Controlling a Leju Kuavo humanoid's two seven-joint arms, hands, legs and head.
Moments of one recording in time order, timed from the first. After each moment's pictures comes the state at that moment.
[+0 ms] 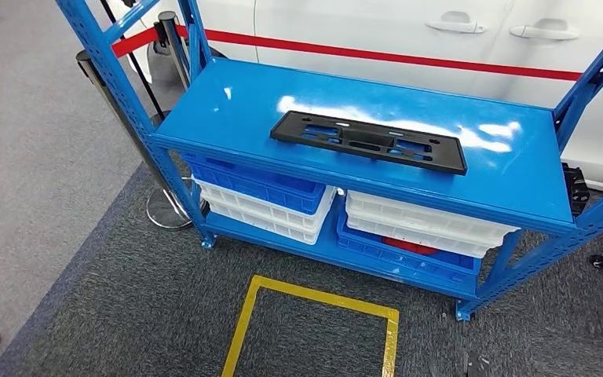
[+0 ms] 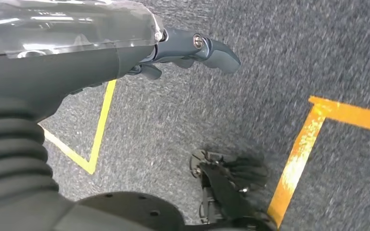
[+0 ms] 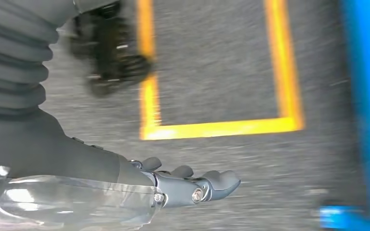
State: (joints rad) left arm -0.11 -0.13 1.12 -0.22 -1.04 0.27 -0.10; right arm -0.15 0.07 -0.69 -0.24 0.33 -0.11 -0.48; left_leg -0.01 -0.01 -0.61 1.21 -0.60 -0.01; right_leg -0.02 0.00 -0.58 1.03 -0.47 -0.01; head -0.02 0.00
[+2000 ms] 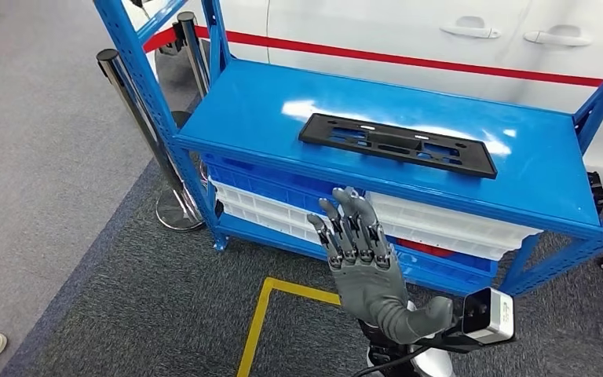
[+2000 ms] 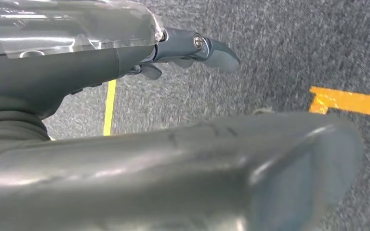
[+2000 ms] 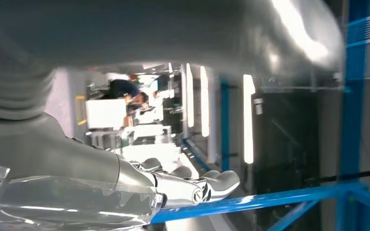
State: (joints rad) left arm -0.11 -0.16 1.12 -0.21 -1.09 0.19 -0.08; right arm -0.06 0.09 0.43 -1.72 -0.28 0.48 -0.61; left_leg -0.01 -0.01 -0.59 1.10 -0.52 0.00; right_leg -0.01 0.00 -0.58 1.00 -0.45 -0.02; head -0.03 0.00
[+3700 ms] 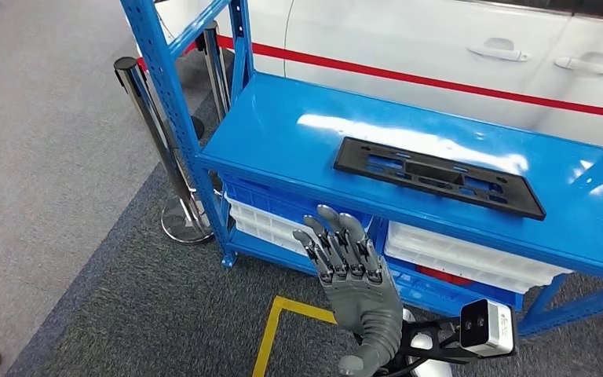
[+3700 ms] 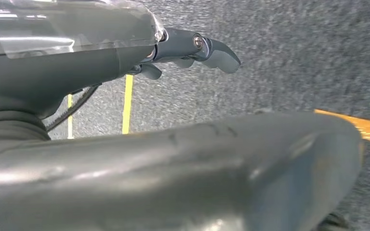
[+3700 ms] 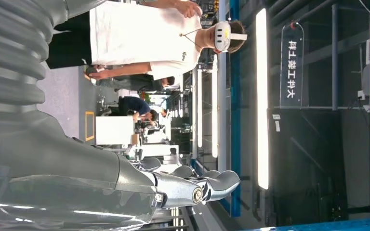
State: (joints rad) left arm -0.10 -0.16 1.12 -0.20 -1.14 0.20 0.04; right arm -0.05 0.06 0.48 -1.76 -0.29 0.50 -0.60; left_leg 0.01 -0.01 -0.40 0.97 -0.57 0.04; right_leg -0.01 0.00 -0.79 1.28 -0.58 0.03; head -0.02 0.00
